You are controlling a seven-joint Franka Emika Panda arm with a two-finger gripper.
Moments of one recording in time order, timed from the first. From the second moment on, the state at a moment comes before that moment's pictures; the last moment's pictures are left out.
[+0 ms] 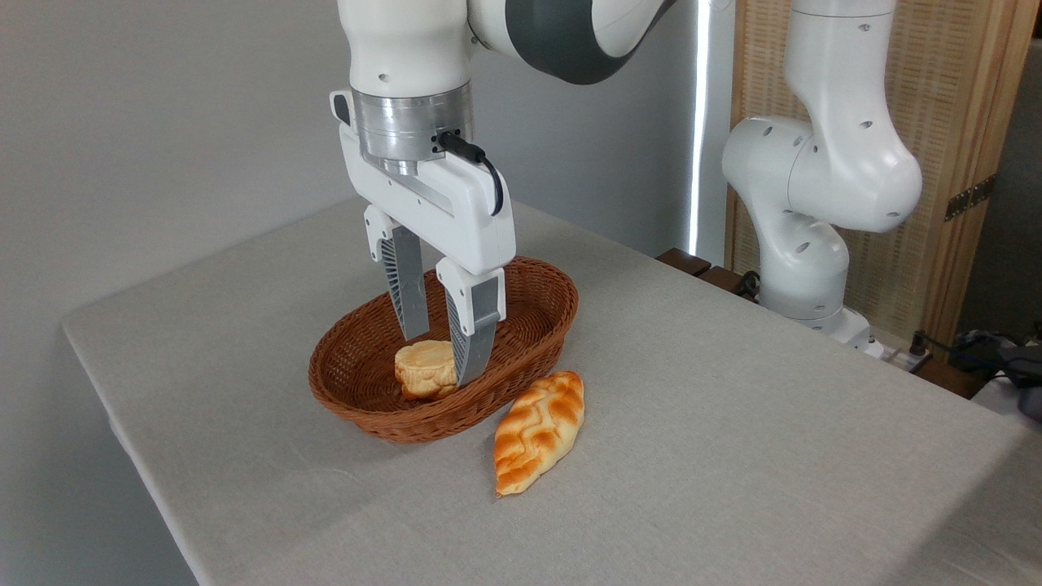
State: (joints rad) arm 0.00 -0.09 0.00 -1.88 -0.07 1.87 0.82
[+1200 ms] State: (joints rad) arm 0.01 -0.09 0.11 -2.04 -0.06 1.98 0.70
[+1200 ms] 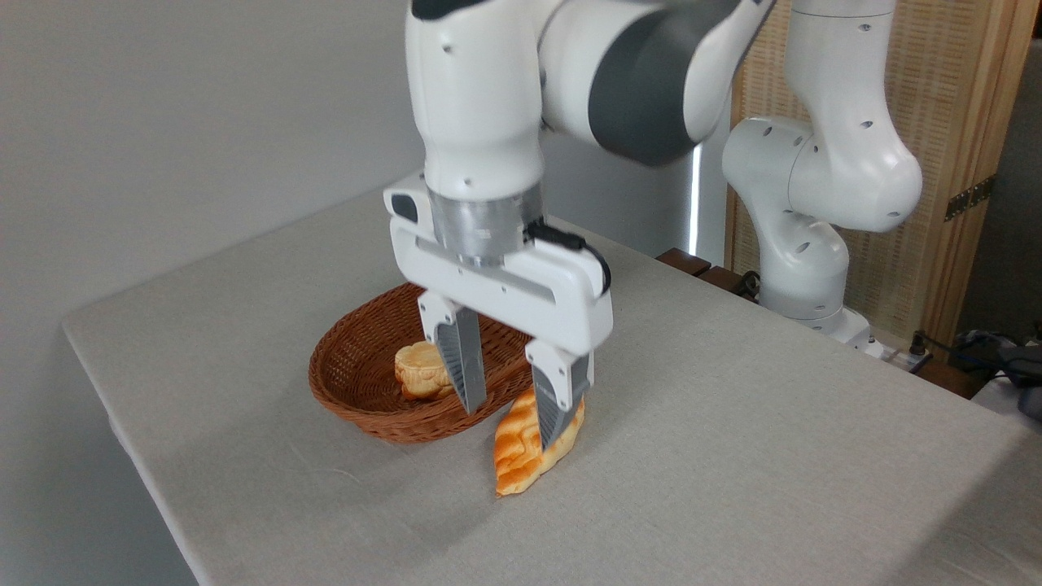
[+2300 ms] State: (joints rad) arm -0.05 -0.02 0.08 -2.16 0.00 2.17 0.56
